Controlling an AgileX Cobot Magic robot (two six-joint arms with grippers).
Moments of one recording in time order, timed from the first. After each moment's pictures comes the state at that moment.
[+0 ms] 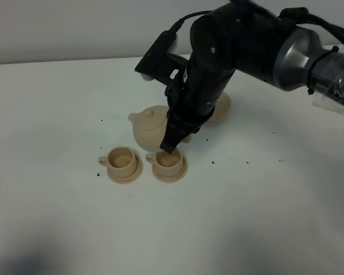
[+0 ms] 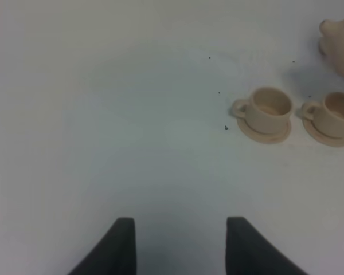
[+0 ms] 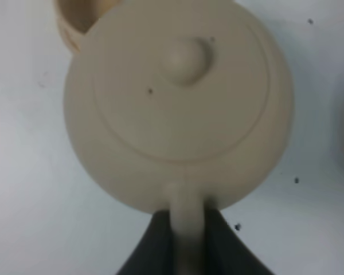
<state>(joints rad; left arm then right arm) -0.02 0.01 -0.50 -0.04 1.03 -0.07 0.81 2.01 -1.73 0.06 1.00 -0.40</state>
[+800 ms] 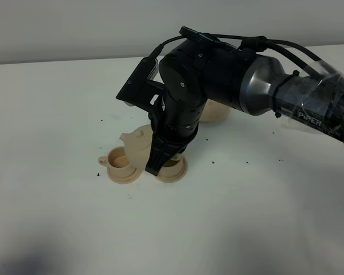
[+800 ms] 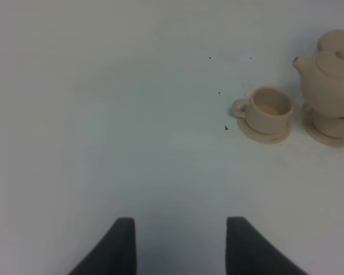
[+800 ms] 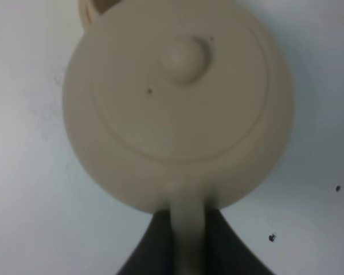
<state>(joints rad) -0.02 0.01 -0.50 -0.04 1.03 -0.06 0.89 2.07 -1.72 -0.02 0.98 -0.30</state>
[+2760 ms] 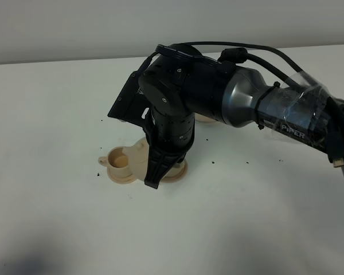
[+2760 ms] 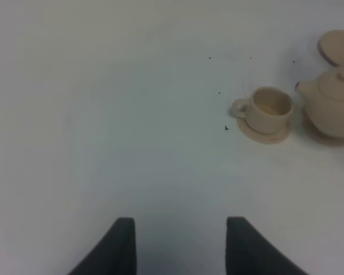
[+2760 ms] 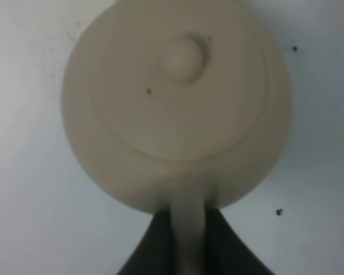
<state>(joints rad) -0.02 0.01 -0.50 -0.04 1.03 -0.07 0.95 2.10 -1.76 -0.12 1.08 -0.26</state>
